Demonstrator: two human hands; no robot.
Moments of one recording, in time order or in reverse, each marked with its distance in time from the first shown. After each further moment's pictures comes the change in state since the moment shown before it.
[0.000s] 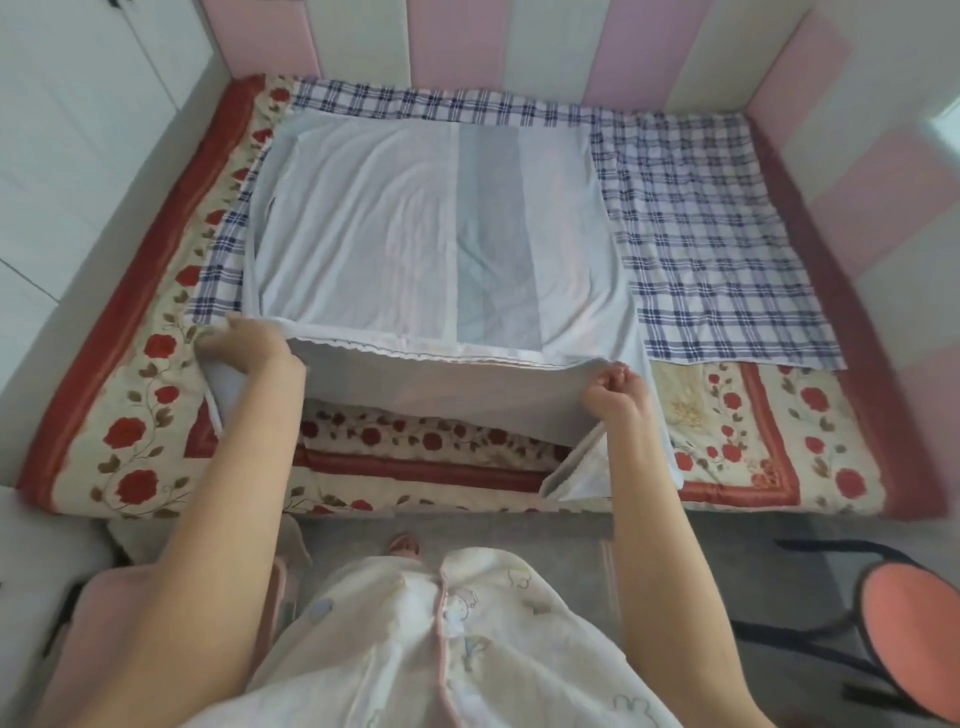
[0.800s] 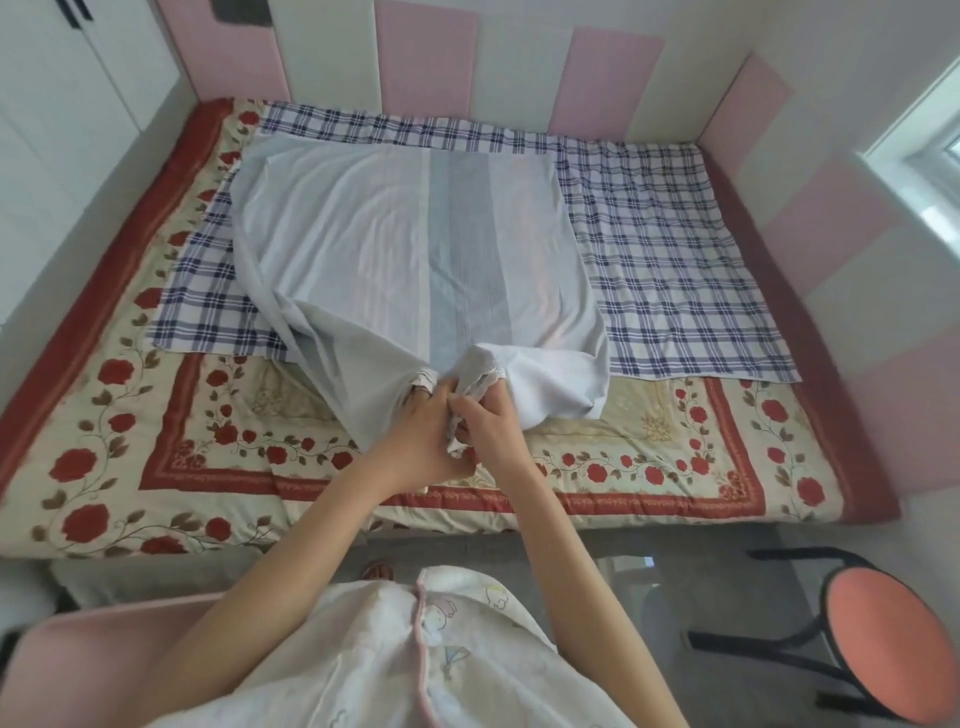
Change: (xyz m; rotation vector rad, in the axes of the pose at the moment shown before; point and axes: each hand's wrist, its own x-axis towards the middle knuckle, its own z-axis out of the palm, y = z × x) left_hand -0.154 -0.061 -0.004 1.069 -1.186 0.831; right_hand -0.022 0.082 -0.064 -1.736 -0.839 -0.452
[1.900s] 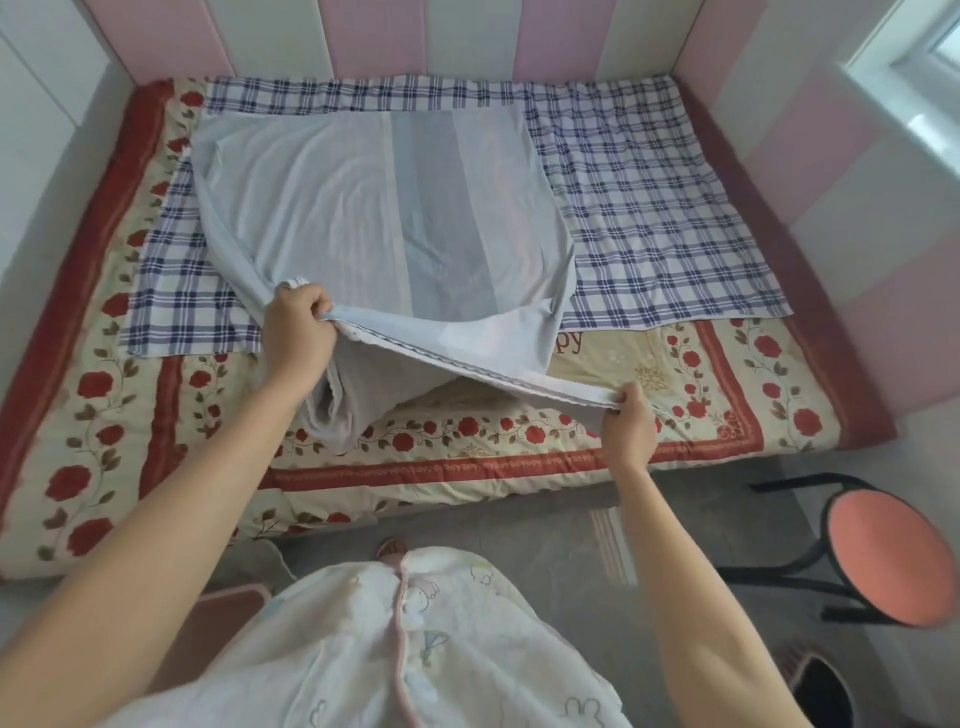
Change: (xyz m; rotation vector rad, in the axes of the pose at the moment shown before) left_hand 0.063 -0.066 -0.068 -0.025 0.696 -0.032; right_hand -0.002 0.102 -0.168 -0.828 0.799 0.168
